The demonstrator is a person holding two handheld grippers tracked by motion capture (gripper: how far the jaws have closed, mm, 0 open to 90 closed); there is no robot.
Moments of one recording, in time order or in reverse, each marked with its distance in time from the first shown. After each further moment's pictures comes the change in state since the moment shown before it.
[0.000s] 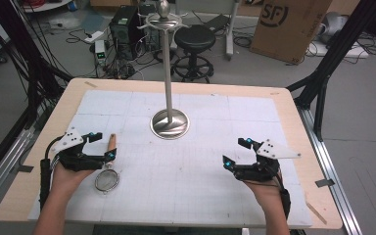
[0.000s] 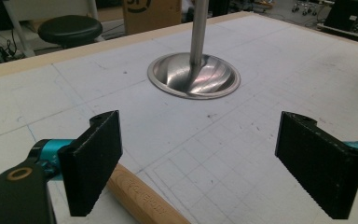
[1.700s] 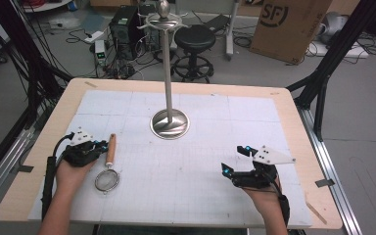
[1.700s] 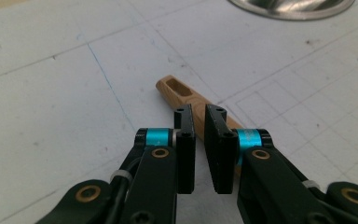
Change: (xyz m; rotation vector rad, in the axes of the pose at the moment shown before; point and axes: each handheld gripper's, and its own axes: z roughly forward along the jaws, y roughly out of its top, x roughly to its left) left arm 0.023 -0.024 0.025 0.282 0.230 0.009; right arm 0.009 -0.015 -0.002 0.087 -0.023 0.005
